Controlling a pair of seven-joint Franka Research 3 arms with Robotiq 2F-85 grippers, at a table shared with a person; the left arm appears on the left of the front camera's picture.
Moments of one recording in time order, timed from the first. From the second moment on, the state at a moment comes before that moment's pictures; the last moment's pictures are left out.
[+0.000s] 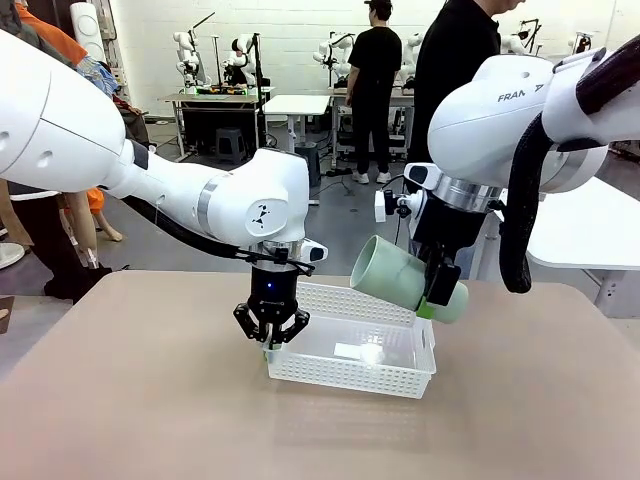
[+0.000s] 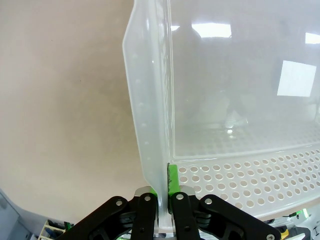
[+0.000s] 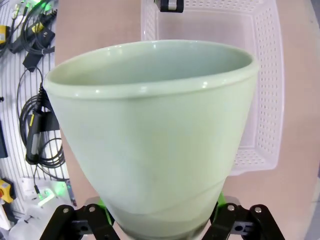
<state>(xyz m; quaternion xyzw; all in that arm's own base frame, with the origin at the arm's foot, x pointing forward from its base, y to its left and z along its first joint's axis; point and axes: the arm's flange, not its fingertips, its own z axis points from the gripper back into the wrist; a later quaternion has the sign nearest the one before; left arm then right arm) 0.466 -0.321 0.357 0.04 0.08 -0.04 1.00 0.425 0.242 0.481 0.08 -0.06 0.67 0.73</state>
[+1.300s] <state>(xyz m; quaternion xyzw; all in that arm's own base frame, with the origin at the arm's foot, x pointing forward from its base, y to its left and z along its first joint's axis) 0.466 -0.321 0.357 0.04 0.08 -0.04 1.00 0.444 0.273 0.399 0.09 -0.07 0.70 0.70</state>
